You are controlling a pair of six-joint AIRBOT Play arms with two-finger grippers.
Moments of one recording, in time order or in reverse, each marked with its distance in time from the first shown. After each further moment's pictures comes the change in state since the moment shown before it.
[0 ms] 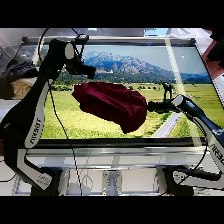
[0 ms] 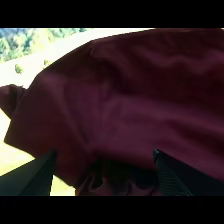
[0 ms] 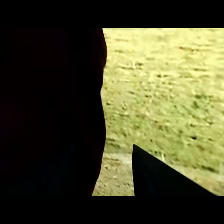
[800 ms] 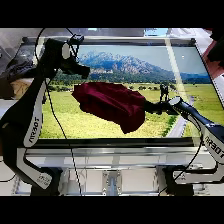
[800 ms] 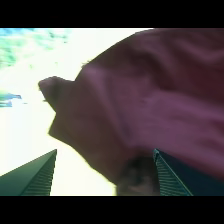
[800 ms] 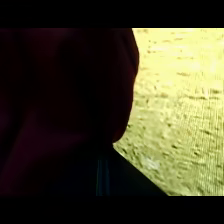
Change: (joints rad) left arm 0.041 0.000 -0.007 0.117 -0.003 0.017; right arm -0.002 -0.090 0.001 0.313 -0.037 -0.155
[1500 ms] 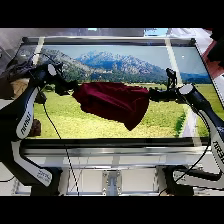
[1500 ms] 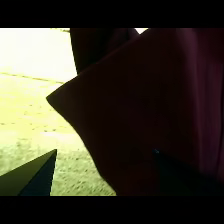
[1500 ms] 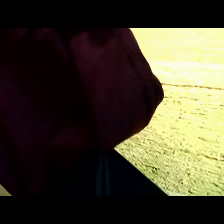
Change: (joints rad) left arm 0.259 -0.045 -0.407 -0.380 0.268 -0.148; right arm -0.034 0.103 0.173 -0.111 0.146 -0.003
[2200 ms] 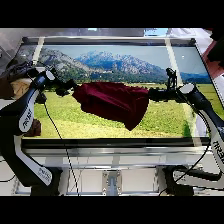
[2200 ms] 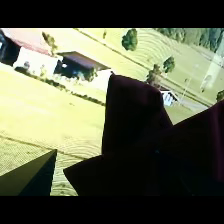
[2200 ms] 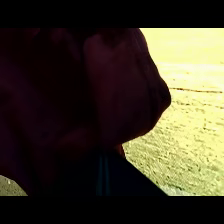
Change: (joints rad) left arm 0.070 -0.082 -0.026 -0.105 0.204 -0.038; right arm -0.001 0.002 0.006 0.036 0.022 0.000
